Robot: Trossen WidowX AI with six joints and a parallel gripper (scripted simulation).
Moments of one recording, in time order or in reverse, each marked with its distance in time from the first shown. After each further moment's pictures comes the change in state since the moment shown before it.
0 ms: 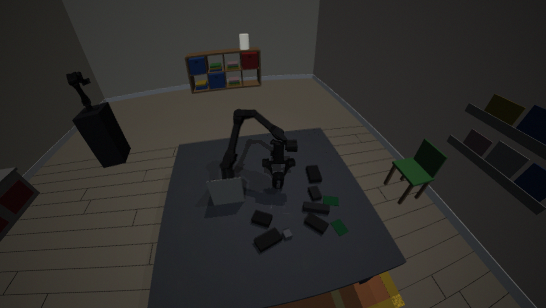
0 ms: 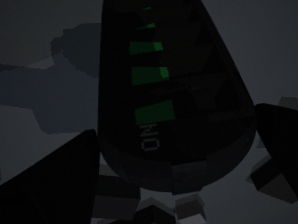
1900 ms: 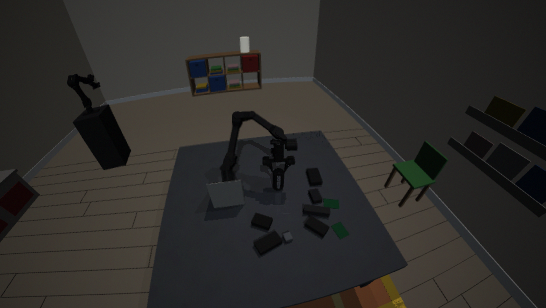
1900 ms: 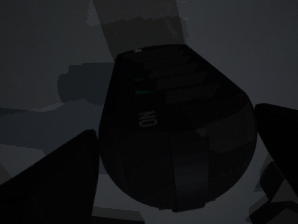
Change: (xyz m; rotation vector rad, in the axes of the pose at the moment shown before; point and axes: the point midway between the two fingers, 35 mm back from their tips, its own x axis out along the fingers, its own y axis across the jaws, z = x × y) arm -0.013 -0.001 0.042 0.001 -0.138 -0.008
